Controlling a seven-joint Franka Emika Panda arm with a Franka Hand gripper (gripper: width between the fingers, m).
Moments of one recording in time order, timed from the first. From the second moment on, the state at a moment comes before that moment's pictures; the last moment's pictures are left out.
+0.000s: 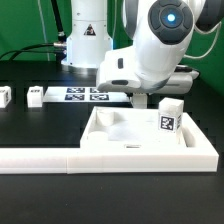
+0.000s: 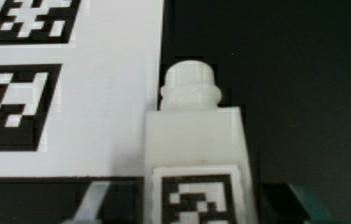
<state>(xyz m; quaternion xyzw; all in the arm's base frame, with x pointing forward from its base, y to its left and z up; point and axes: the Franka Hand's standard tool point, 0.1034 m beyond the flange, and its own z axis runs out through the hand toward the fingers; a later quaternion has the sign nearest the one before) 0.371 0.097 0.015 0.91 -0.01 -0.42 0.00</state>
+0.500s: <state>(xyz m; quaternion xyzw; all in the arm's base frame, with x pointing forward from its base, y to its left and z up) 0.393 0.077 0.081 0.91 -0.04 -0.41 -0.02</state>
